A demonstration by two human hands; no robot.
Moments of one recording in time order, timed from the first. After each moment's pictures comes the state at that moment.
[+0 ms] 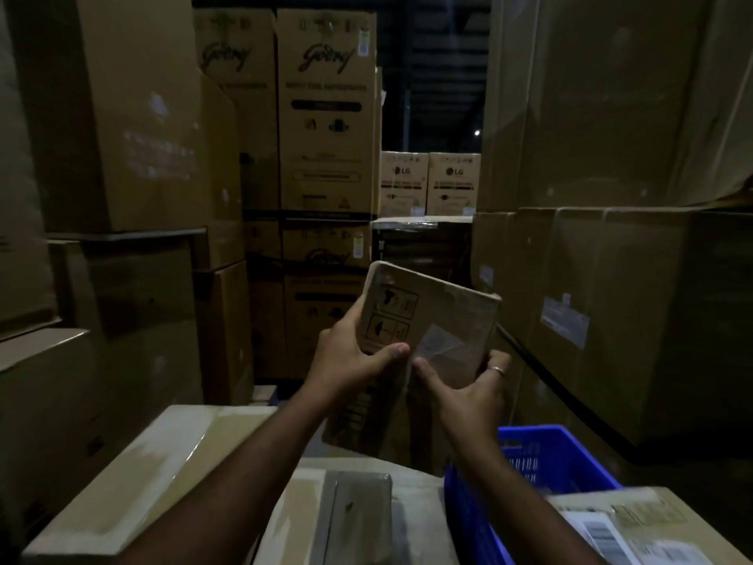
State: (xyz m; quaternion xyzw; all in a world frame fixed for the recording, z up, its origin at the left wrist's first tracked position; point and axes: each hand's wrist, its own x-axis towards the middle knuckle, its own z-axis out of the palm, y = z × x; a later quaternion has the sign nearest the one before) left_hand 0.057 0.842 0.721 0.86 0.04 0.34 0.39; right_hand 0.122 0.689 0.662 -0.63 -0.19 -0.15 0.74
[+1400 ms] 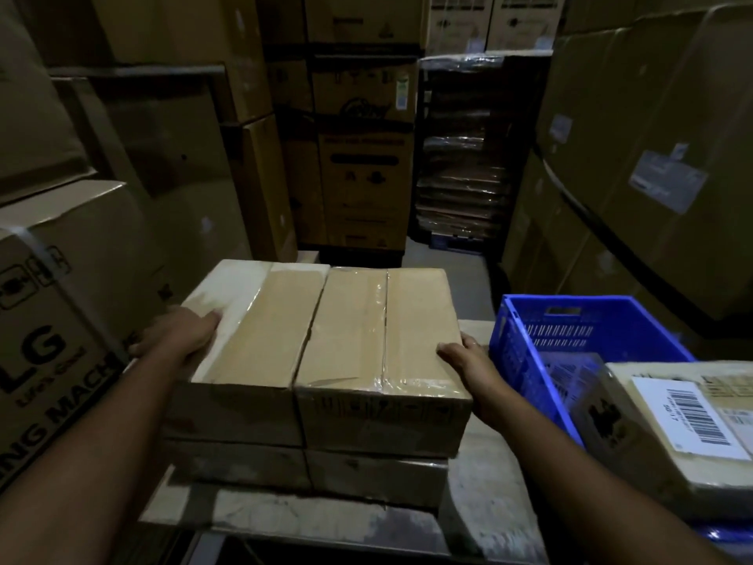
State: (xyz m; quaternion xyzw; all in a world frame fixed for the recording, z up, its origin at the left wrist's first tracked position) left_hand -0.069 1.137 0.512 0.75 0.63 0.05 0.18; right_hand 0.132 0.734 0.493 -0.69 -0.09 0.33 0.64
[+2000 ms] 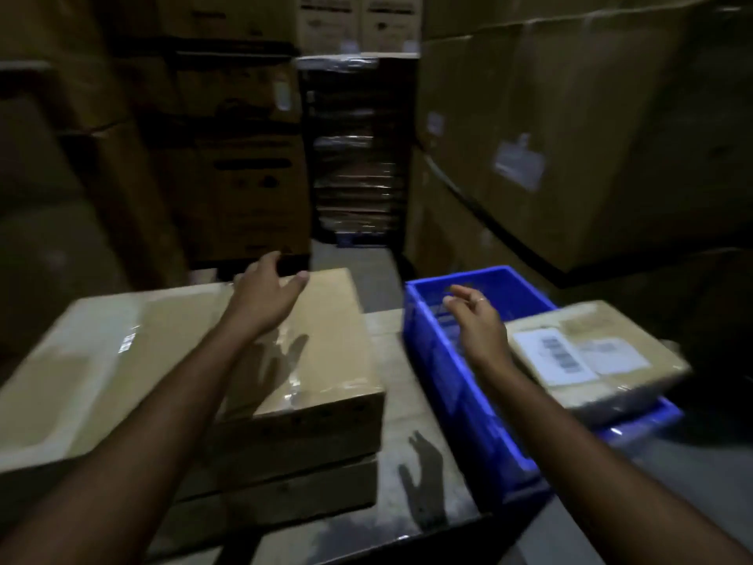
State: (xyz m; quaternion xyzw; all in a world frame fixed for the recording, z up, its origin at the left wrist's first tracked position) left_hand 0.071 0.920 0.593 0.92 0.22 0.16 0.30; right_hand 0.140 0.641 0.547 -0.76 -0.06 -0.02 0.64
